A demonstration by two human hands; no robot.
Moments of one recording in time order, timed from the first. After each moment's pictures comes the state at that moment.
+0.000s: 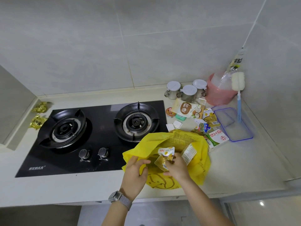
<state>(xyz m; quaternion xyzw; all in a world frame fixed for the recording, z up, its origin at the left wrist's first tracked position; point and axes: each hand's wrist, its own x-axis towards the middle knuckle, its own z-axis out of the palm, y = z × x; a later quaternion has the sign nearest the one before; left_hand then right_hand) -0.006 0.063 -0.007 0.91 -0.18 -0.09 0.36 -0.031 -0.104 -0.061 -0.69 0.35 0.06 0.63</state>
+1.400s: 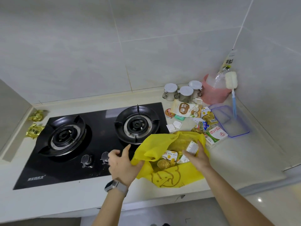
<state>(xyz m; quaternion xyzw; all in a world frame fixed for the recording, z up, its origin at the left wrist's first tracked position) 0.033 0.096 -0.003 0.97 -0.03 -0.02 0.24 -0.041 -0.166 -0.069 -0.73 0.42 0.01 0.54</state>
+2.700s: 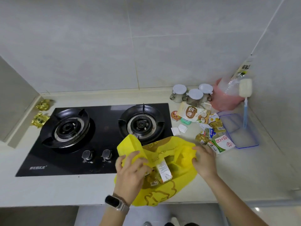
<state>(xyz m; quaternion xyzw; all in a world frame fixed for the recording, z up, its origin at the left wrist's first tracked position) 0.011 0.093 0.002 0.89 -0.34 0.26 0.15 -0.028 -0.185 -0.065 -0.92 0.26 -0.04 0.29</state>
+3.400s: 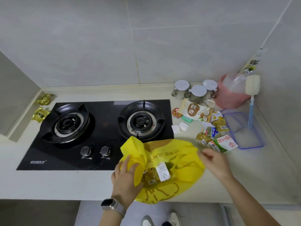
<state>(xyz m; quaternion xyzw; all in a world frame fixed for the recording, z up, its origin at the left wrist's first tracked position) 0.000 0.092 -0.021 0.97 -0.12 -0.16 0.12 -0.042 -0.221 -0.052 -0.87 0.24 -0.03 0.43</state>
